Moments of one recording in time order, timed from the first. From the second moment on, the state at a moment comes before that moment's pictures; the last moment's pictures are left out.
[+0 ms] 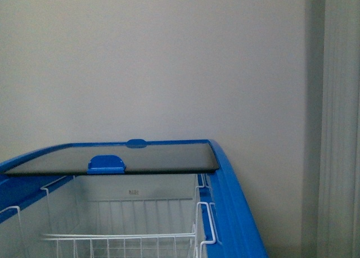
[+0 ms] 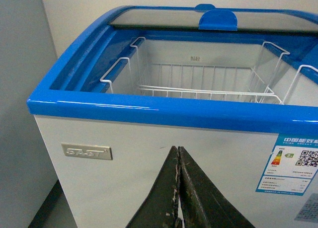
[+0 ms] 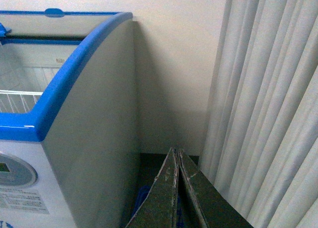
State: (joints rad) left arm 0.00 0.01 0.02 0.00 0.00 0.00; right arm 0.00 0.10 0.12 -0.02 0.00 -0.01
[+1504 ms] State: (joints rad) left arm 0.00 0.01 0.02 0.00 0.00 0.00; right arm 0.00 0.01 0.02 0.00 0.00 -0.01
